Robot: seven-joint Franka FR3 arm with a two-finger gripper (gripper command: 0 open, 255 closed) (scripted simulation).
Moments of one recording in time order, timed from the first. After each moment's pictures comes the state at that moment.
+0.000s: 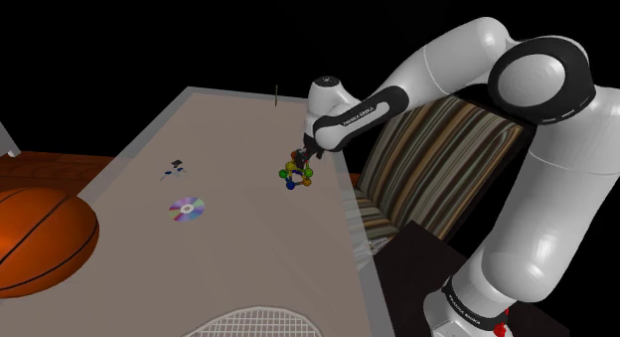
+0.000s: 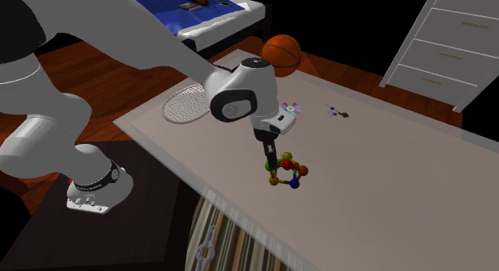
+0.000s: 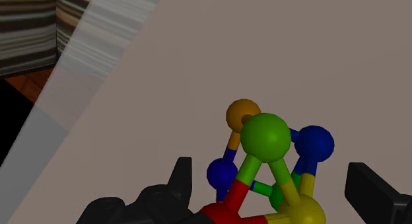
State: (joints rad) arm -0.02 0.21 0.07 -2.15 -0.27 2.51 0.20
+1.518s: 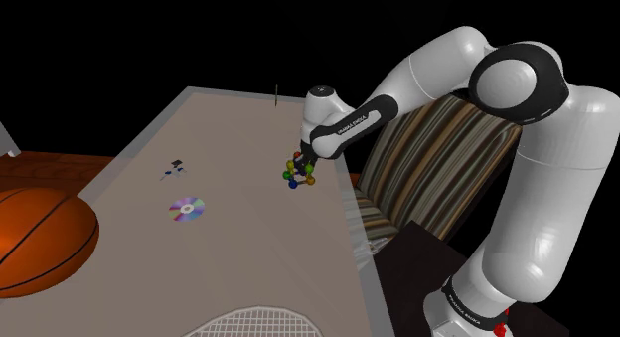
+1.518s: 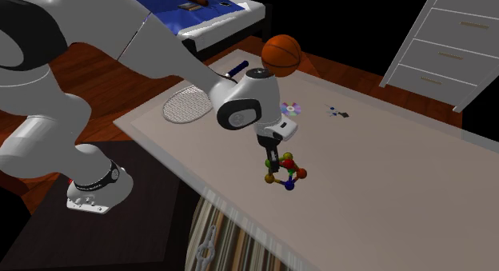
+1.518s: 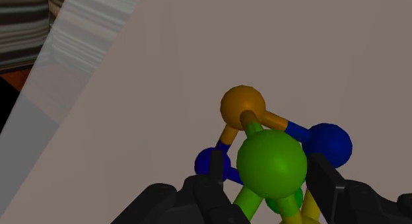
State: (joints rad) arm -0.01 0.29 0.06 -2.13 -0.31 2.56 0.23
